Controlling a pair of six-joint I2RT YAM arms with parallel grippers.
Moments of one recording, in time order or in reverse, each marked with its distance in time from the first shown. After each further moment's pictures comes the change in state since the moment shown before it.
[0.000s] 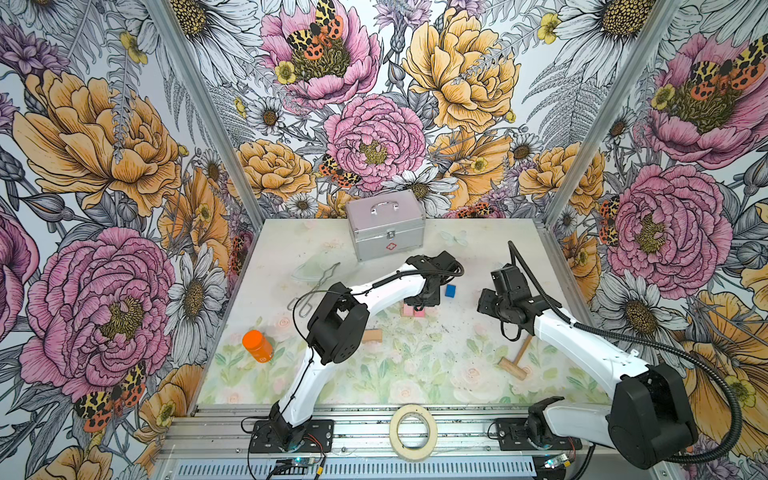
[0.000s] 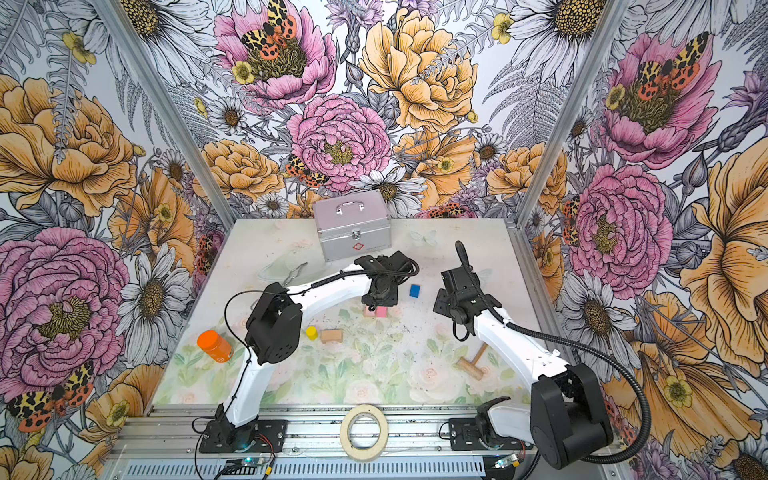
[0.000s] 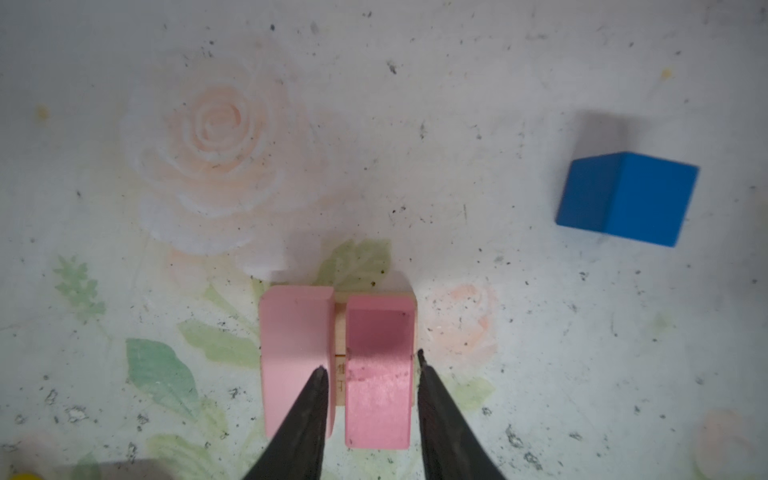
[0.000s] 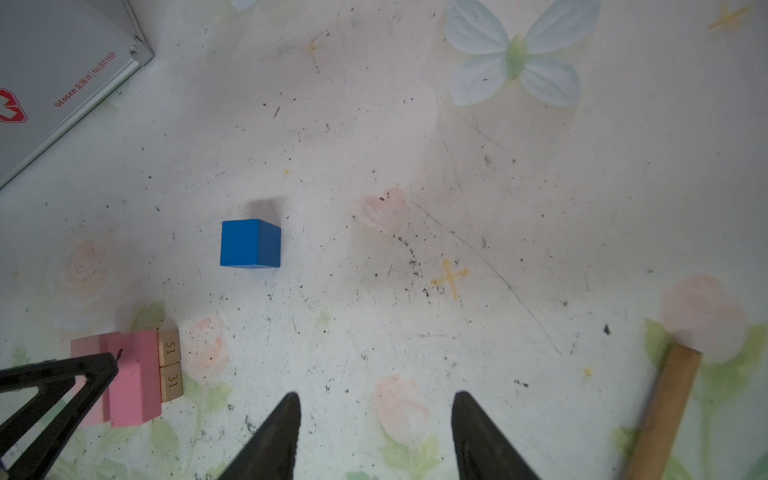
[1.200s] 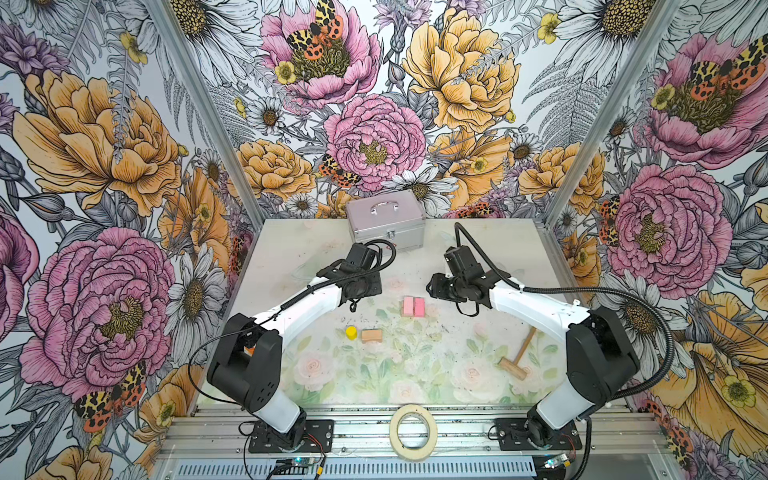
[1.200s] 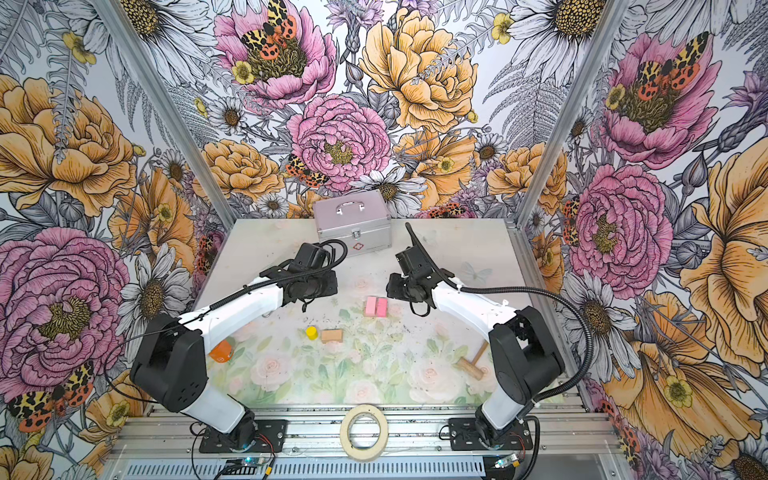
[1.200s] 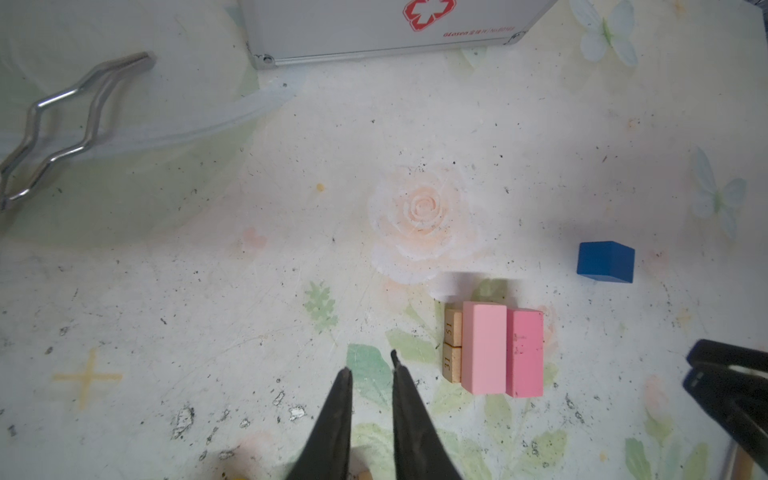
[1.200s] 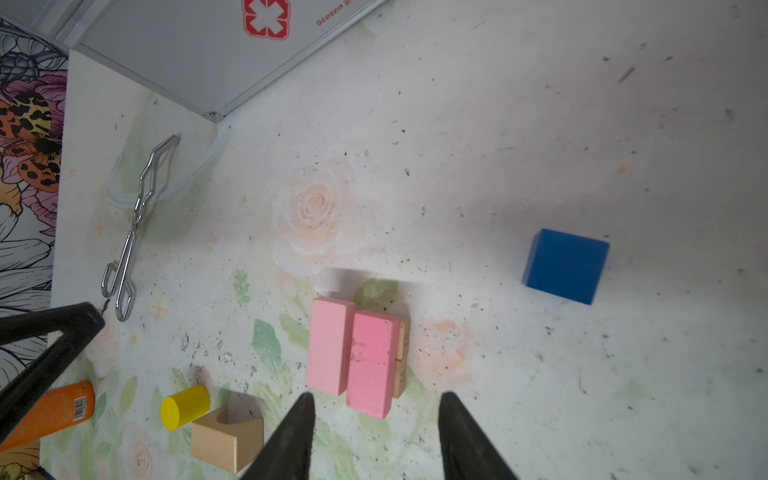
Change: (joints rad) left arm 0.365 -0.605 -0.750 0.510 0.218 0.203; right arm 0.248 0.405 0.372 0.090 -0.236 0.041
